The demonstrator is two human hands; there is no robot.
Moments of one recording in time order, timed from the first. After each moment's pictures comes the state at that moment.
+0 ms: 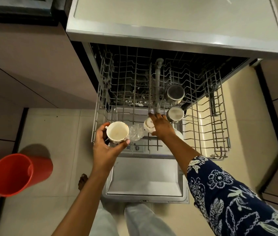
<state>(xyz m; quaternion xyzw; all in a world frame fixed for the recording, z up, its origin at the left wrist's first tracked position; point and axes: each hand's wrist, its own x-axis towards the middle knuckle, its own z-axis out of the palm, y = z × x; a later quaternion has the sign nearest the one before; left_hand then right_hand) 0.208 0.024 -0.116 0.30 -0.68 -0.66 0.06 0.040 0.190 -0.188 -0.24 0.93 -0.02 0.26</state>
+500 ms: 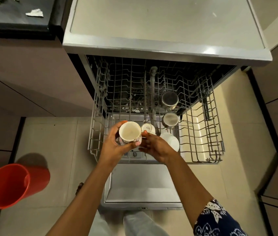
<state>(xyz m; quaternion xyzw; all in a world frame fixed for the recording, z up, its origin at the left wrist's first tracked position) 0.172 0.035 -0.106 0.21 -0.70 -0.69 -0.01 0.100 0.193 -0.125 0.18 0.55 -0.68 0.45</state>
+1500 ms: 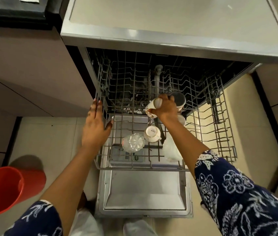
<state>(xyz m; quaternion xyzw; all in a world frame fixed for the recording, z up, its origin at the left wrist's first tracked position) 0.121 -0.048 -0.163 0.20 -0.94 -0.27 0.00 -0.033 0.160 -0.158 -0.02 0.97 -0.19 0.16</state>
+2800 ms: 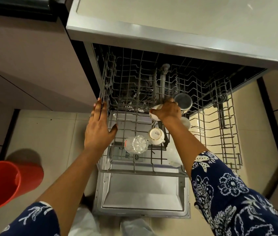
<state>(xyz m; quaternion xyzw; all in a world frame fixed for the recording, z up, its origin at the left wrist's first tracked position) 0.120 -0.049 -0.170 0.18 -0.96 -0.23 0.00 -0.037 0.140 -0.158 0.04 0.97 -0.08 0.22</state>
